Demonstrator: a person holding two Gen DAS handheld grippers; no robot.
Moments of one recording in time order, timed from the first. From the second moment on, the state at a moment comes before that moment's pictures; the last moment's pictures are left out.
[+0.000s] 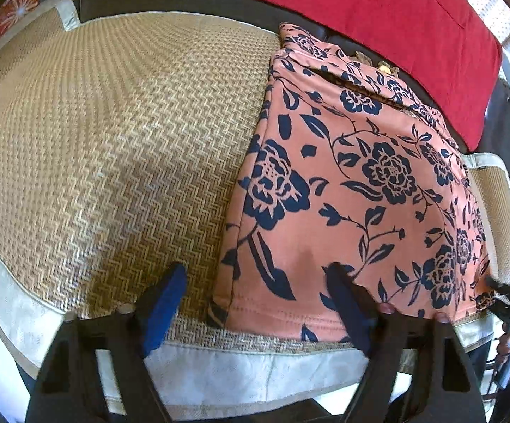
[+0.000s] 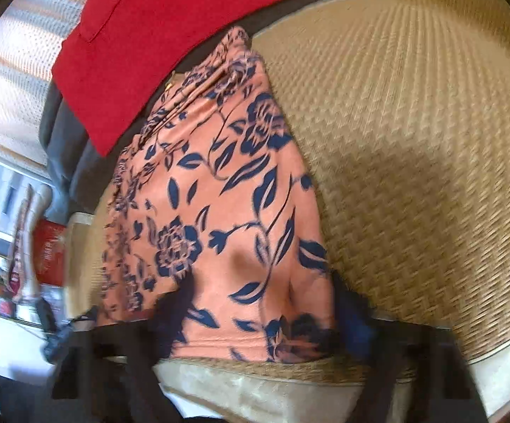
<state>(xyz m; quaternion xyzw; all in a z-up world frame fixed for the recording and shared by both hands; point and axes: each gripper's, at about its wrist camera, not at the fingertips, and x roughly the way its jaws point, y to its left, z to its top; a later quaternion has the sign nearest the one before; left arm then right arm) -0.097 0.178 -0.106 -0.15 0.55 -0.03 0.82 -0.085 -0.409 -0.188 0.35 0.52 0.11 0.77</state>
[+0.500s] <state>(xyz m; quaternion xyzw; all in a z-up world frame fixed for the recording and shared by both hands) -0.109 0.188 -0.073 -0.18 0.52 -0.03 0.84 -0.085 -0.421 -0.173 0.40 0.49 0.15 0.76</state>
